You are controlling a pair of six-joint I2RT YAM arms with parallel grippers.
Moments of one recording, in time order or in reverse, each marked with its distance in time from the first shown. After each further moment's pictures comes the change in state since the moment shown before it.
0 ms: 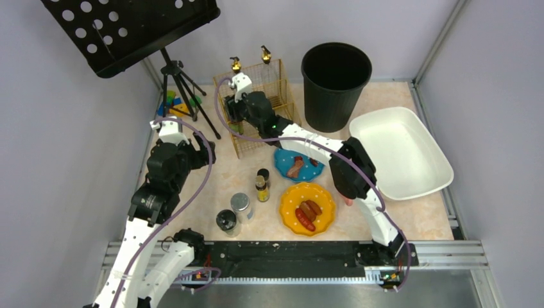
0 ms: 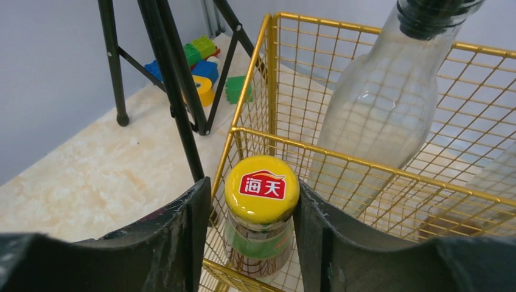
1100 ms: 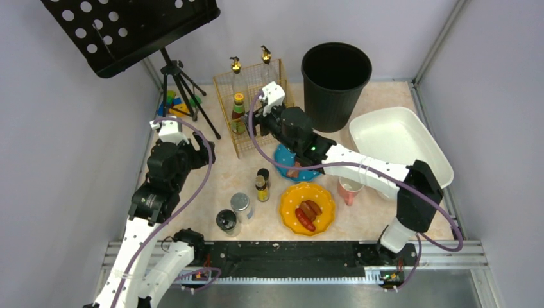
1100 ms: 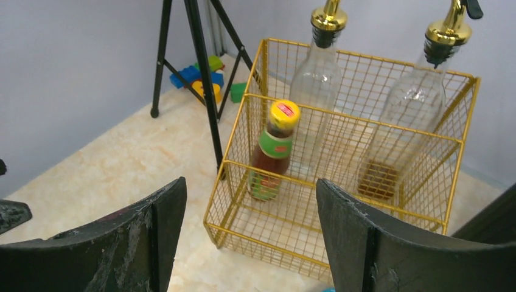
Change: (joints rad) left arm 0.006 0.006 0.000 -0.004 -0.003 -0.001; right arm 0.086 -0.610 -0.597 0.091 0.108 -0.039
